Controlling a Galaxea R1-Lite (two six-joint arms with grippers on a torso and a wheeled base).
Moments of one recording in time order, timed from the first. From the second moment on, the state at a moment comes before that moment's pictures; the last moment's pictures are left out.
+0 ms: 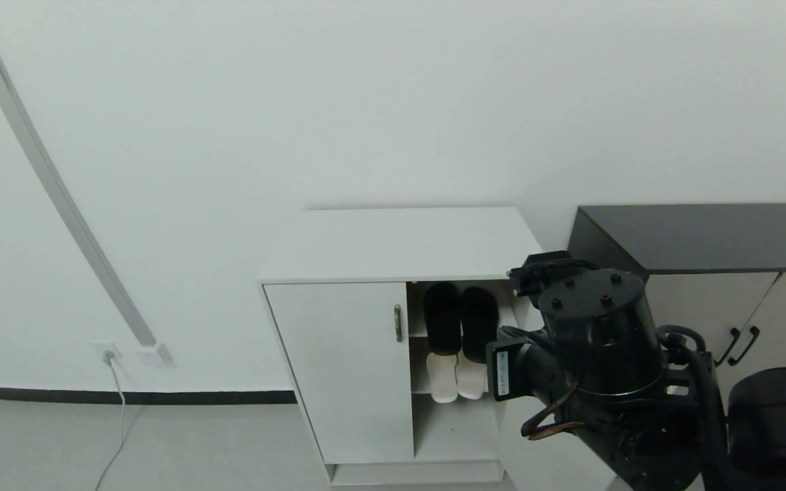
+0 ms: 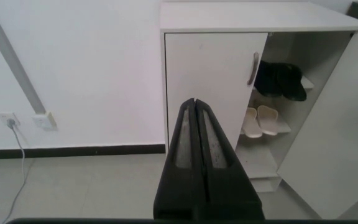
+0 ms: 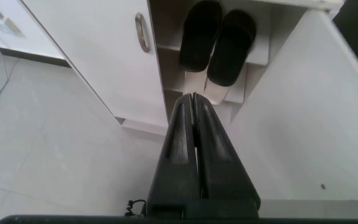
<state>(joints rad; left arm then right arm) 0.00 0.00 0.00 0.00 0.01 0.00 0.96 1.72 -0.88 -0.41 -0.65 0.32</state>
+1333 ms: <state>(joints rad) 0.00 0.00 0.00 0.00 0.01 0.00 0.94 1.72 -0.86 -0.45 -0.65 0.28</state>
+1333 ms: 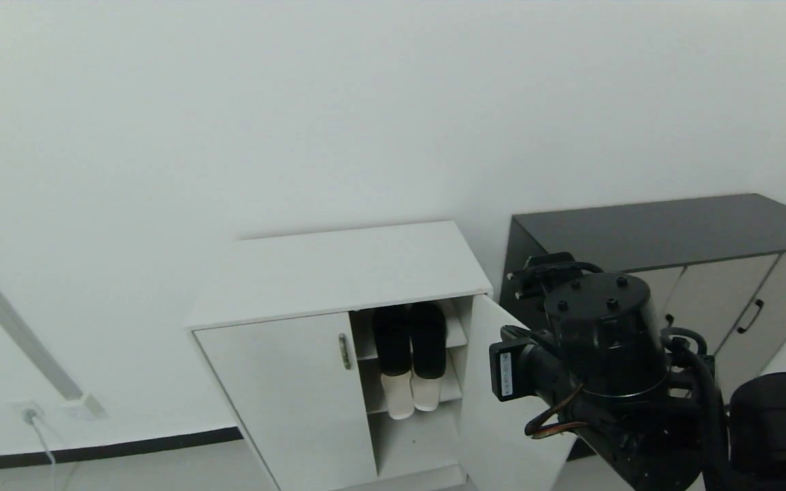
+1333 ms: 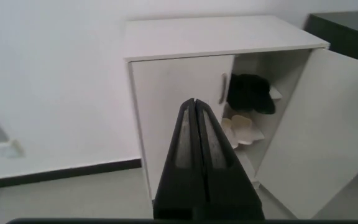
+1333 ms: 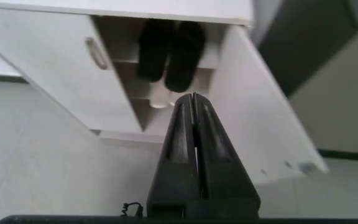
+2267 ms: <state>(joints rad) 0.00 0.00 0.00 0.00 0.01 0.00 0.89 1.72 -0.86 -0.47 -0.65 0.27</state>
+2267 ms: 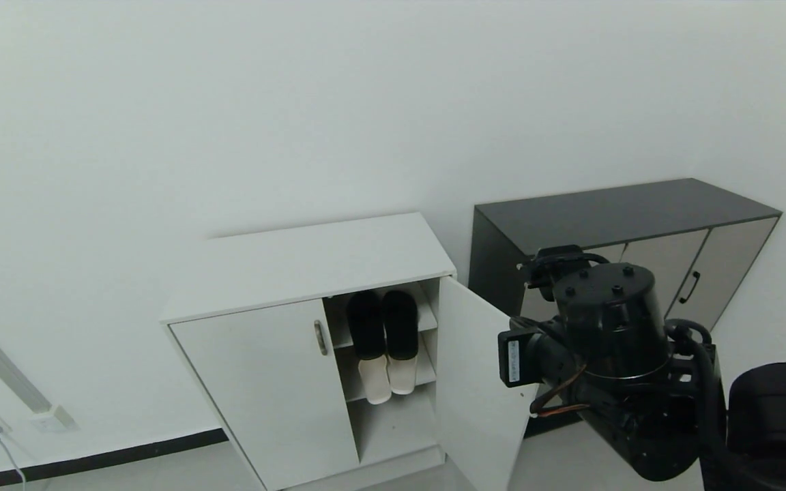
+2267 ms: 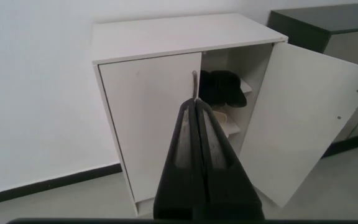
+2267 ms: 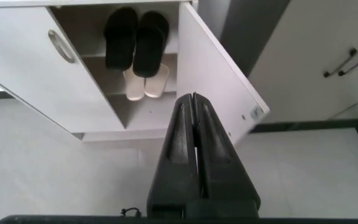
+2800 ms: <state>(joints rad) 0.00 0.00 0.00 0.00 0.01 0.00 0.67 1.78 -0.89 -0.48 -0.49 0.27</state>
